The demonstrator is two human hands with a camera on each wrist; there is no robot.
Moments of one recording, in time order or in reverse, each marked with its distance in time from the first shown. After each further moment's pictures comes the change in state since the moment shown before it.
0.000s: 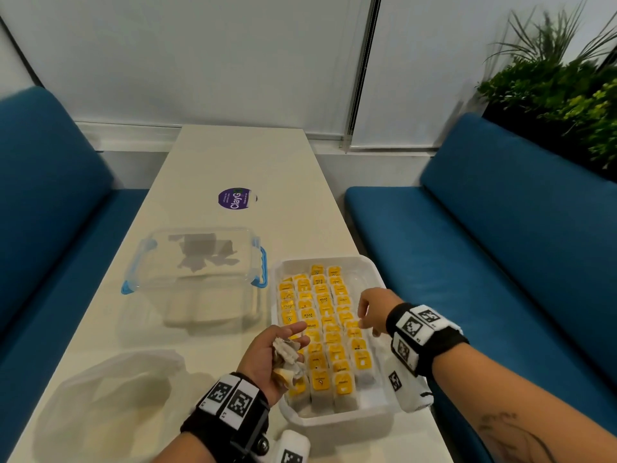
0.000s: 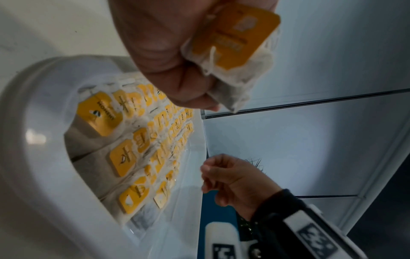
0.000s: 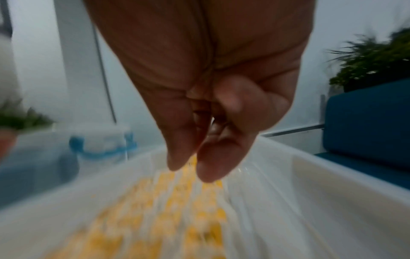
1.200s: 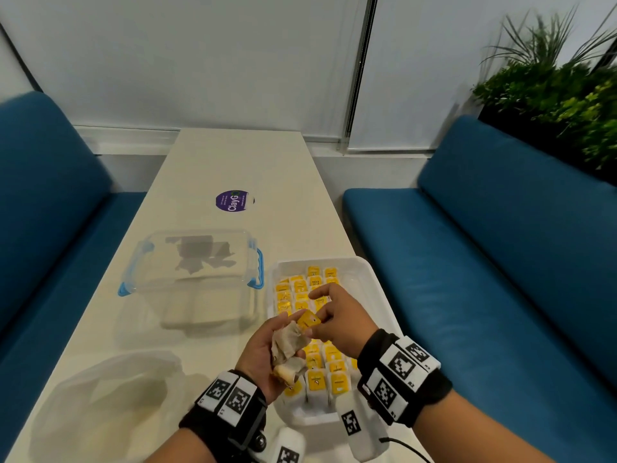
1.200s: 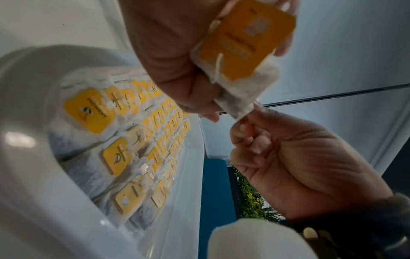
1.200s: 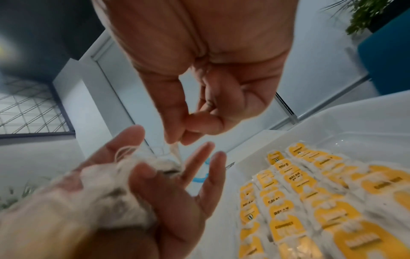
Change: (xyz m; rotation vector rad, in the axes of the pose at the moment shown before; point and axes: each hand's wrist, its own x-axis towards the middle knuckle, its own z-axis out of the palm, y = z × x) left_hand 0.001 0.000 0.006 -0.026 -0.126 0.019; right_hand -0.043 -0.049 0.031 0.766 0.128 -0.286
